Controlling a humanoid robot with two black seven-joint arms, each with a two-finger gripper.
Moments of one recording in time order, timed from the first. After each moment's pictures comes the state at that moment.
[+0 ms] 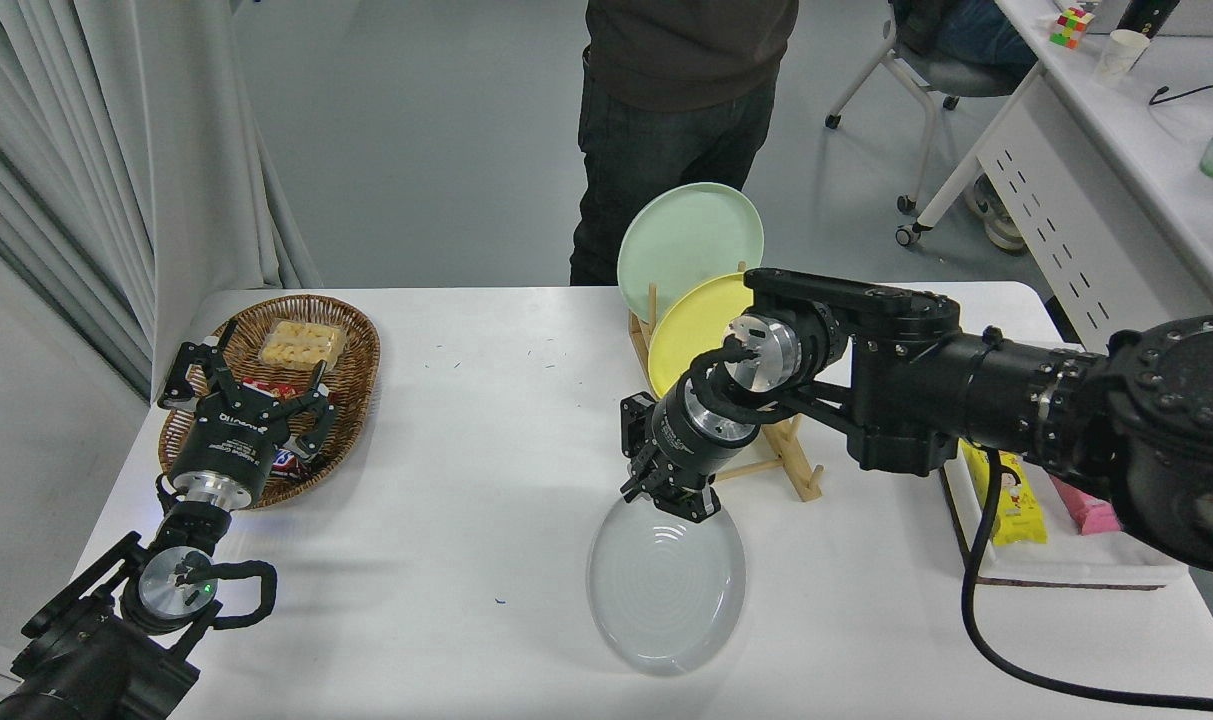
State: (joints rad) left arm -0.40 0.28 -1.19 -0.62 0.14 -0.57 -0.39; right arm 1.39 0.00 -0.22 0.83 0.48 -0.07 -0.78
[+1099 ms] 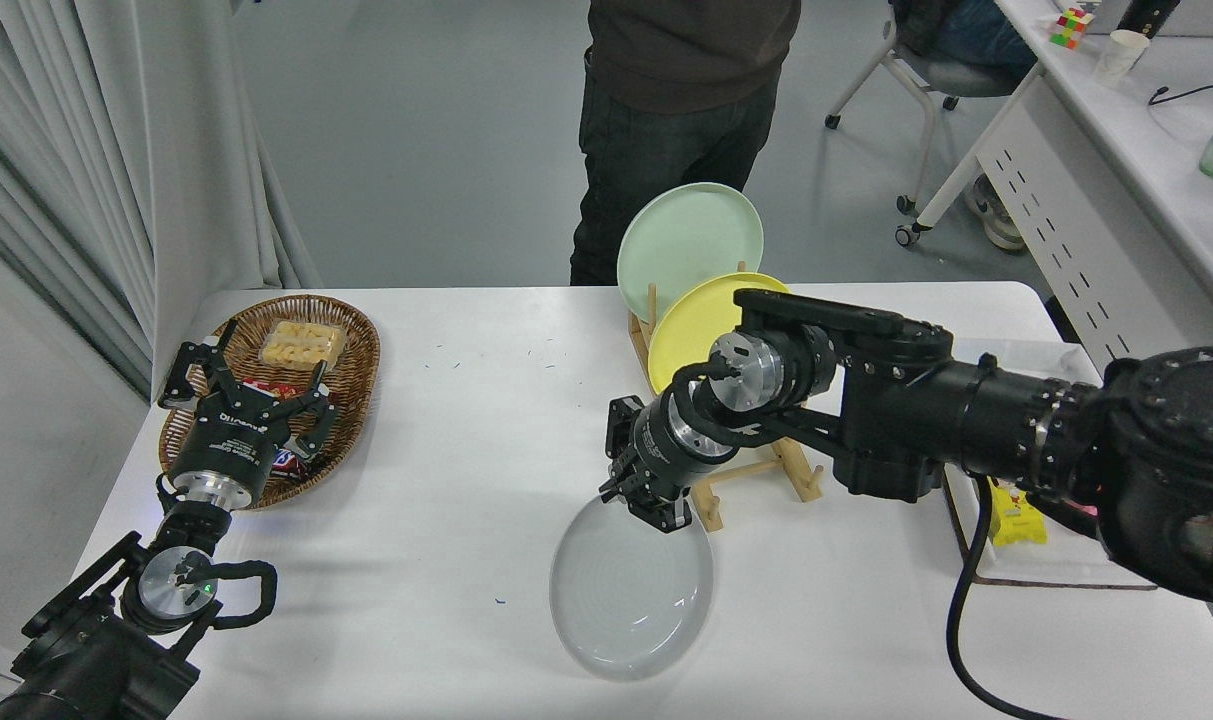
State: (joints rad) left arm -0.40 0.28 -1.19 -0.62 0.14 -0.57 -0.39; right arm 1.28 0.00 -0.08 0.83 0.47 -0.23 -0.70
